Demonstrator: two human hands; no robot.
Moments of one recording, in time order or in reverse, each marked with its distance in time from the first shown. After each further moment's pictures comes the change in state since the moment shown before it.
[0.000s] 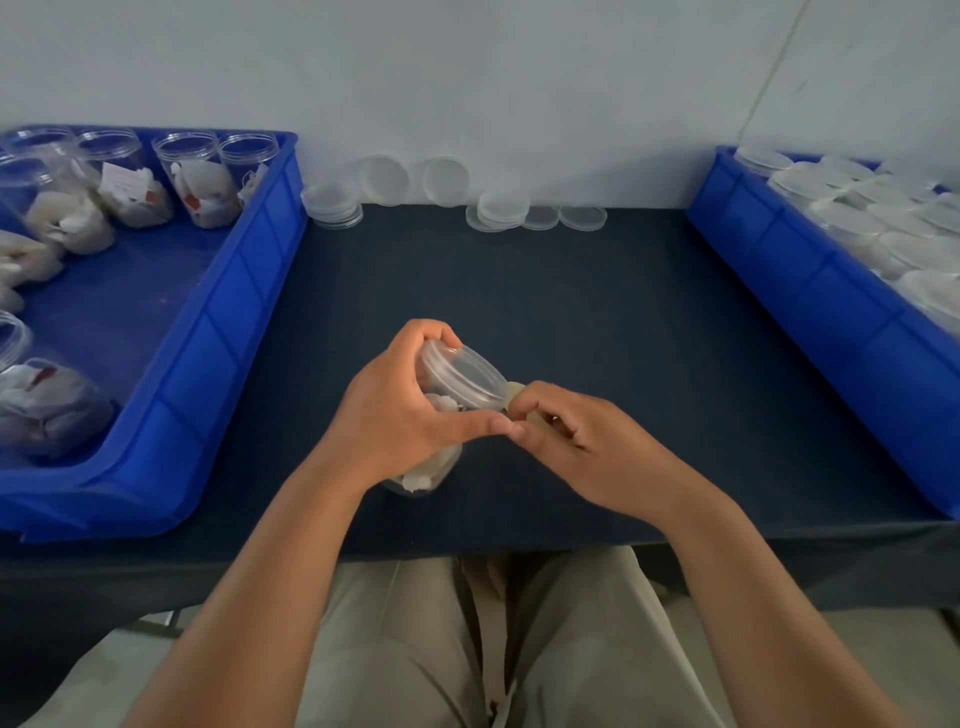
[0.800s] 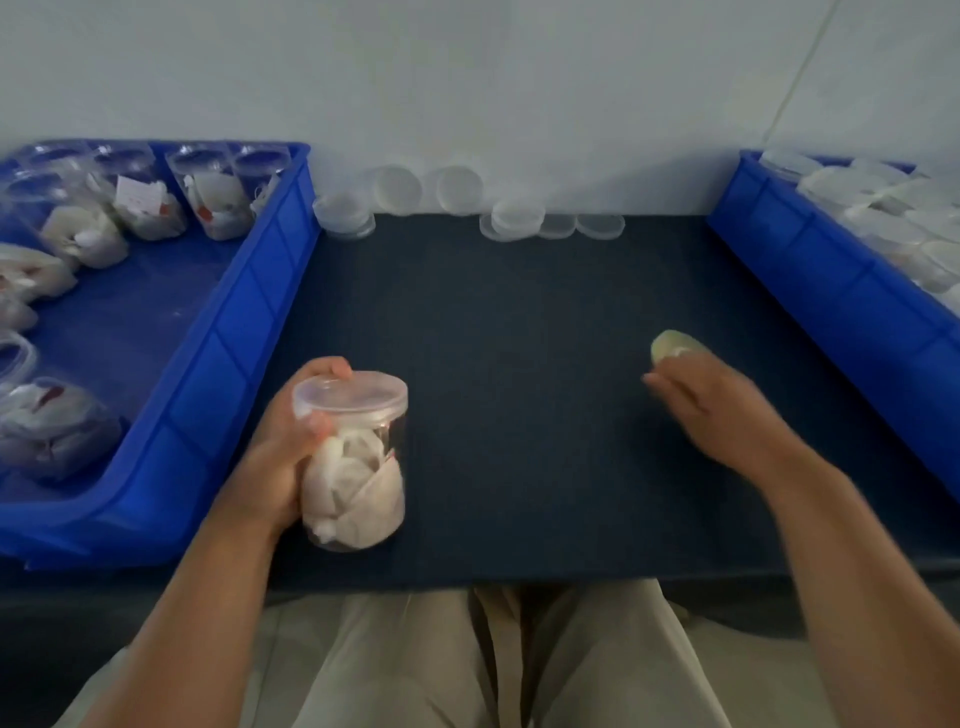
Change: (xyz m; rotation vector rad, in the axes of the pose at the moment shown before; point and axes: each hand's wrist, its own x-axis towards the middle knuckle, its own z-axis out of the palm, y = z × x) left_hand -0.016 -0.084 -0.052 -0.825 -0.025 -0.030; right_hand 0.013 0.083 -0.066 -0.413 0.224 0.214
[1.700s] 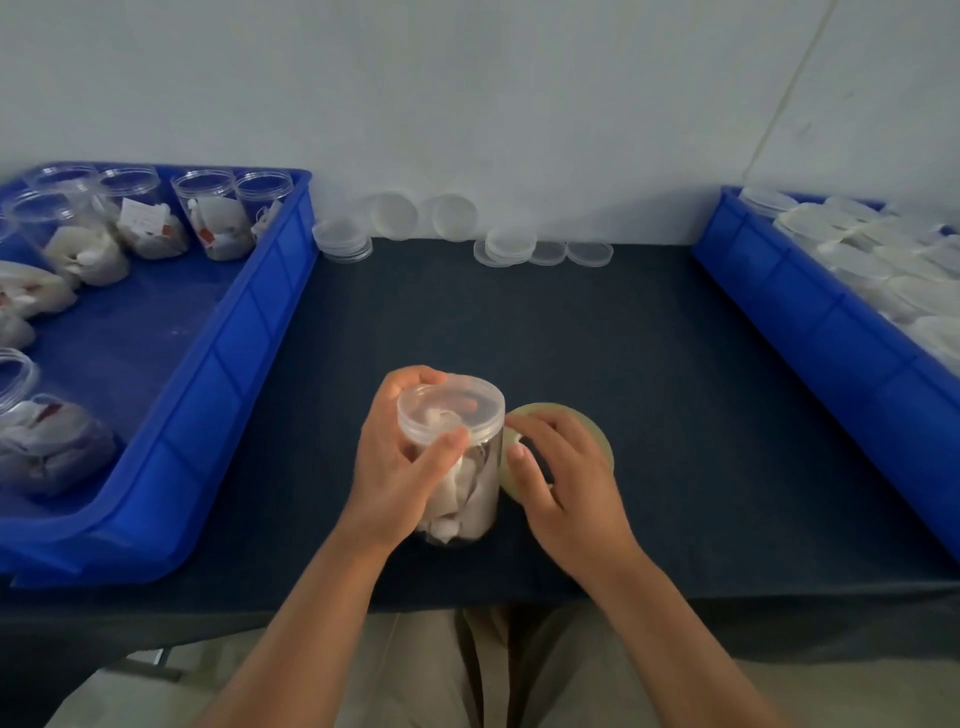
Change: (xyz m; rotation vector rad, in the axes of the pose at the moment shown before) left_hand 0.015 -0.015 0.100 0.396 0.207 0.311; right_hand -0.036 -0.109 0.075 0.397 0.216 -0.075
